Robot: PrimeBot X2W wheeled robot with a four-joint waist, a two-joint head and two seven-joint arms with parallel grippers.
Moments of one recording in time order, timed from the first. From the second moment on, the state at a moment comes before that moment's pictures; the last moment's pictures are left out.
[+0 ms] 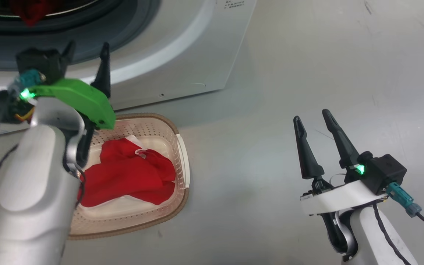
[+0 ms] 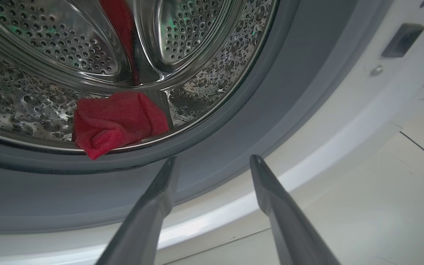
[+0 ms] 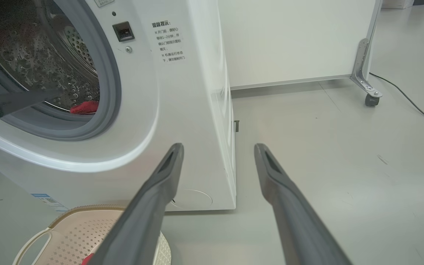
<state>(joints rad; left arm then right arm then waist) -0.64 0.10 -0.24 0.35 -0.42 0.04 0.11 -0.14 -0.04 0.26 0.04 0.32 0.06 -0.26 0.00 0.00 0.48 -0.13</state>
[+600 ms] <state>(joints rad) -1.01 0.35 -0.20 0.43 -0.34 0.04 0.41 -0.29 -0.05 0.34 0.03 0.45 0.06 -0.26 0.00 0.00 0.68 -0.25</state>
